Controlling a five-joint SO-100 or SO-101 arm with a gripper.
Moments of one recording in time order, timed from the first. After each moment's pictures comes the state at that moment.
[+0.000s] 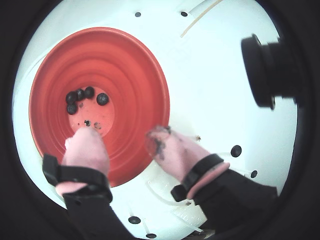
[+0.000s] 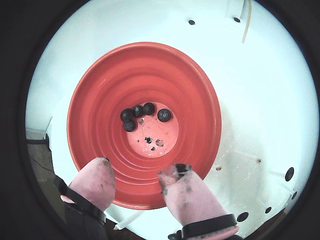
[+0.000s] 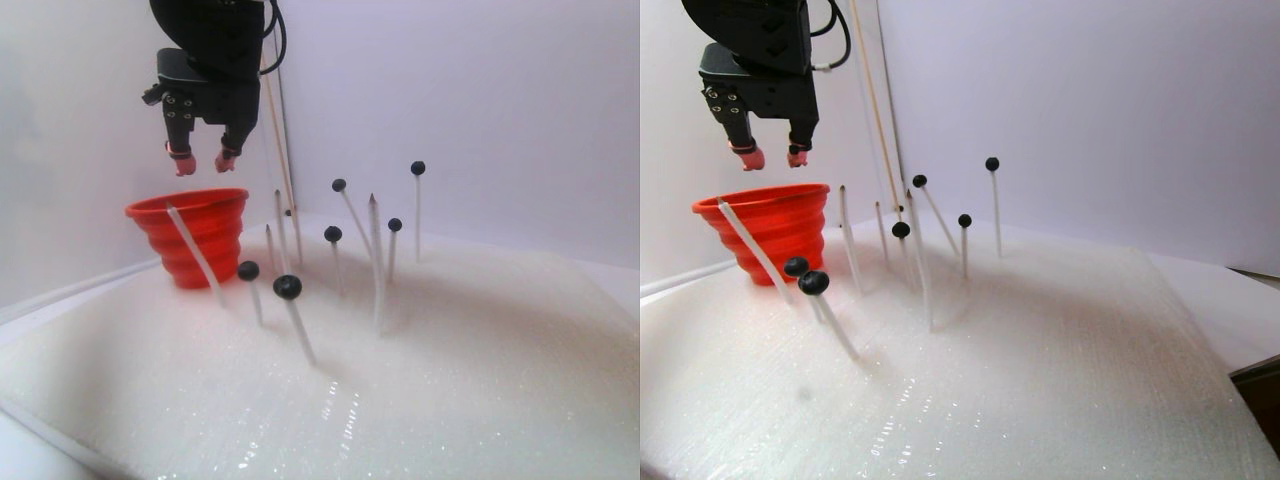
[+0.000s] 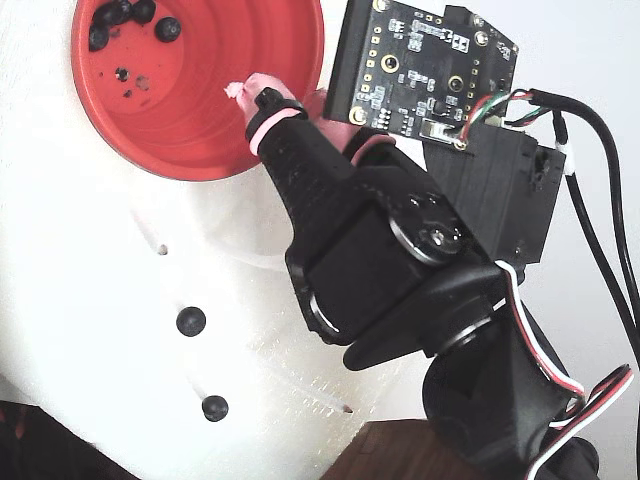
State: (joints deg) arm -16.3 95.3 124.2 -12.0 -104.1
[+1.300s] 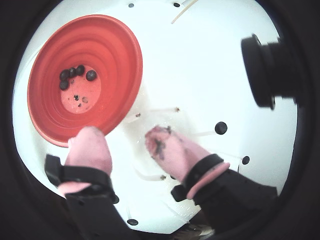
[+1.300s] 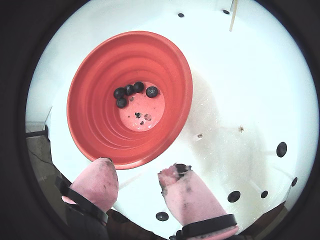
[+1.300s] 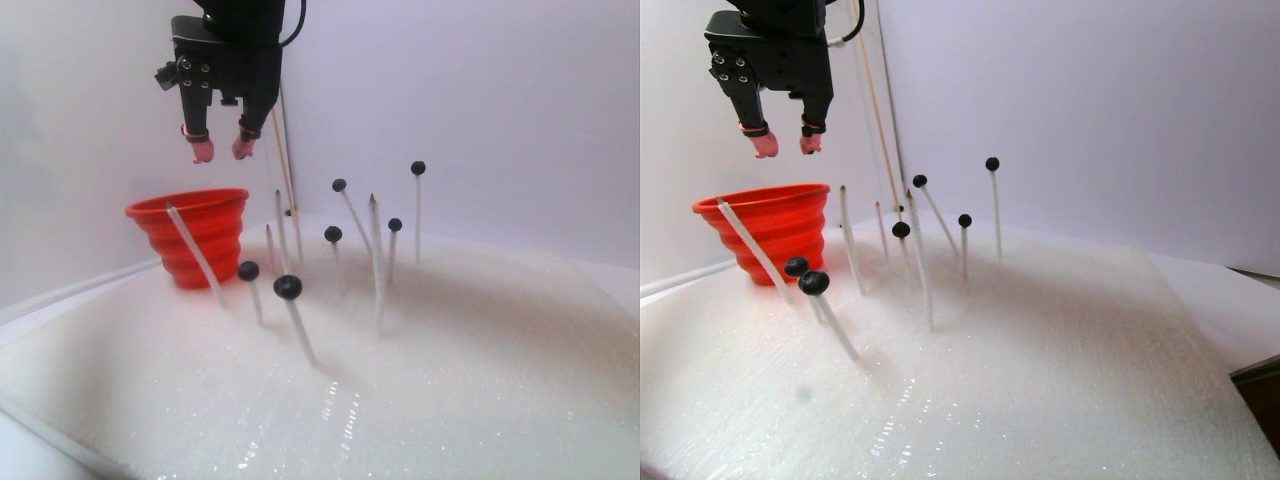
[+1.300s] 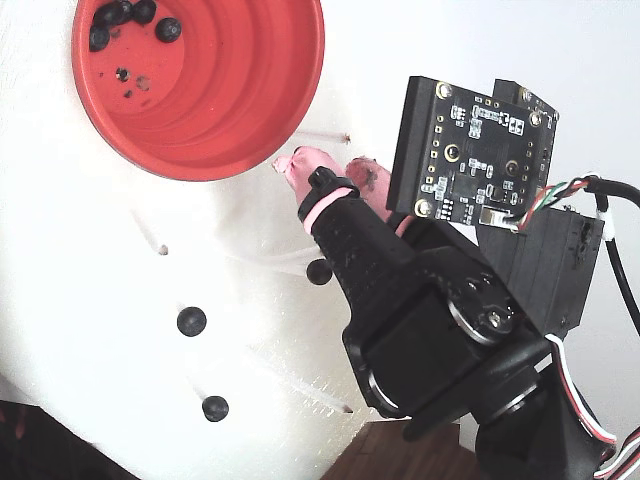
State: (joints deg) arm -12.5 107.4 132.1 -3.7 -106.3
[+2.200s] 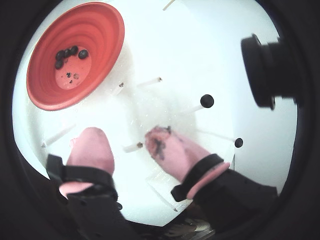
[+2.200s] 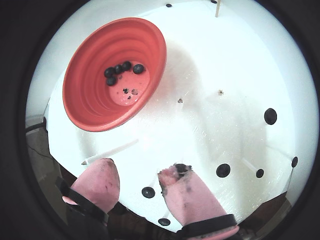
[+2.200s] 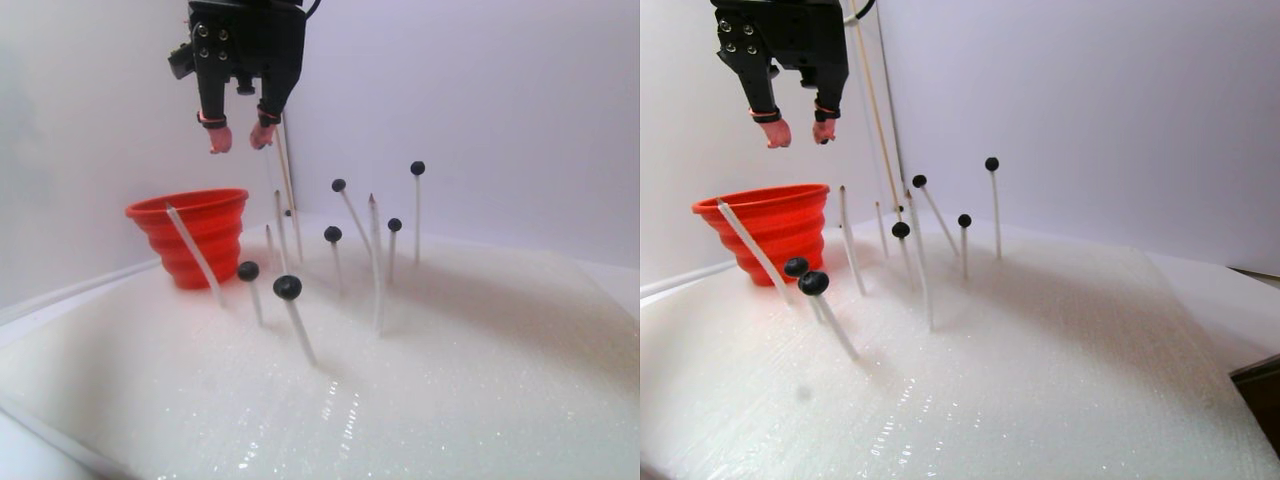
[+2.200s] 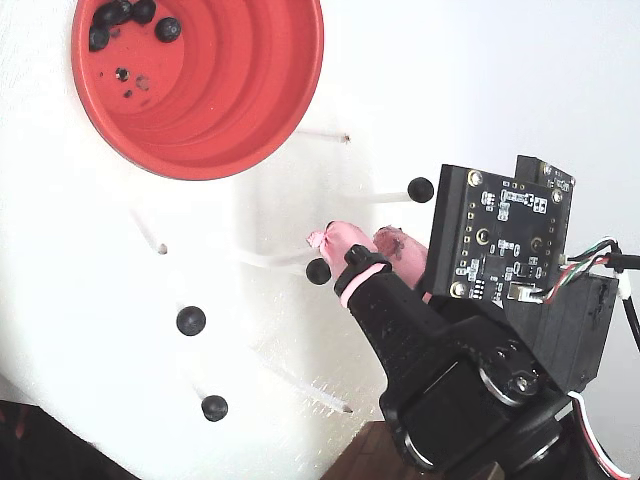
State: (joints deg) arm -9.1 118.5 137.5 5.0 -107.8
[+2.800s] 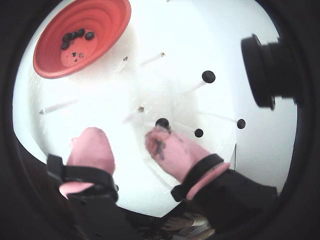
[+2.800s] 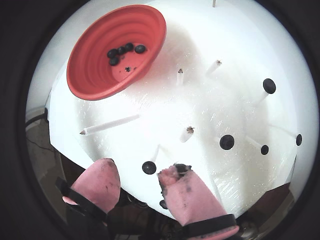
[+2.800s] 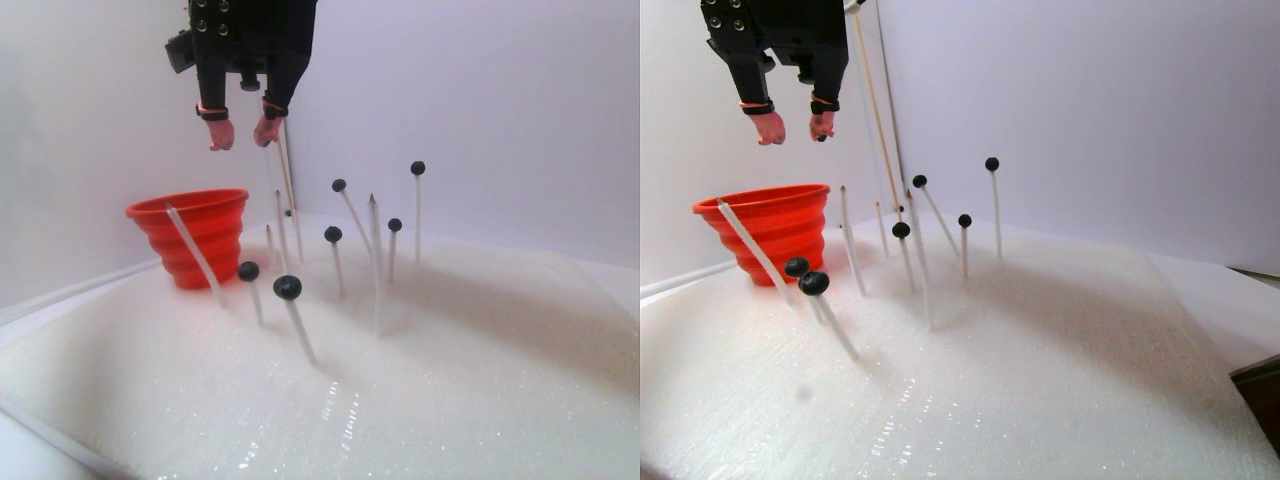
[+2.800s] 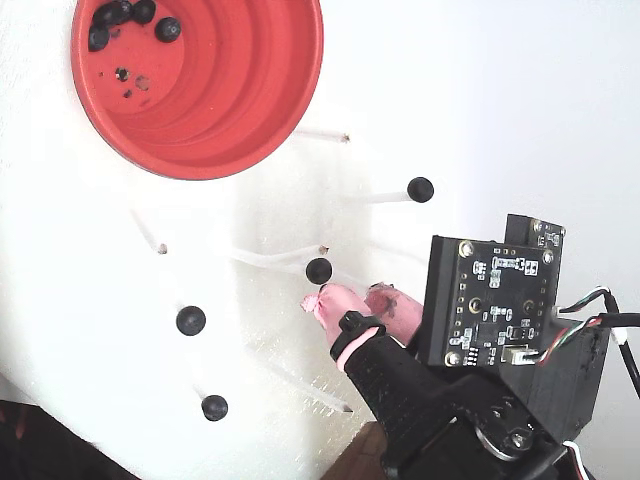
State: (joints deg) arm -7.7 127.4 142.7 12.7 -107.4
